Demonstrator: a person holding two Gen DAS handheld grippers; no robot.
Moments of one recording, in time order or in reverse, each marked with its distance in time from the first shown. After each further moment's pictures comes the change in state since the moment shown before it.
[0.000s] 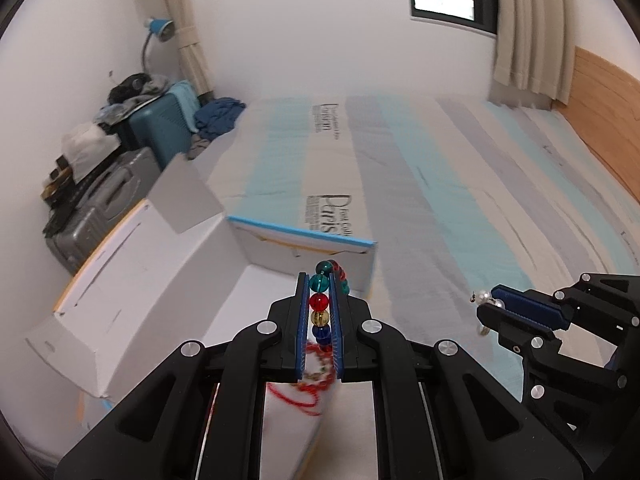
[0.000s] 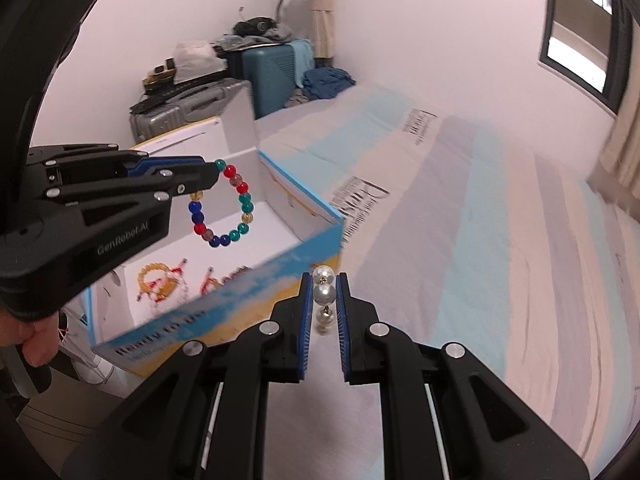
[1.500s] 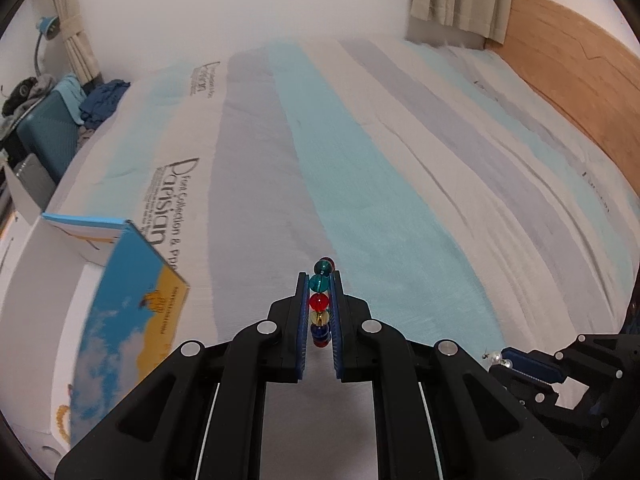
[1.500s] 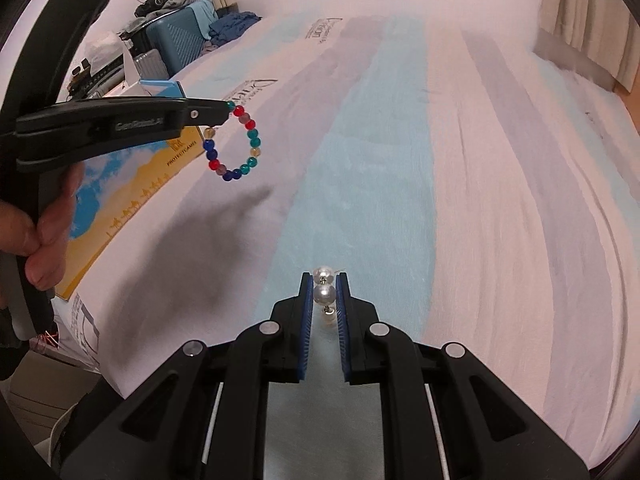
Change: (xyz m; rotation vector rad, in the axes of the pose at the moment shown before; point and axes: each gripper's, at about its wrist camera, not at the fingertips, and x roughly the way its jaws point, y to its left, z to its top) left arm 0.116 -0.185 -0.023 0.158 0.129 -0.239; right arm 0.004 -0.147 -0.164 0.292 0.183 -0.069
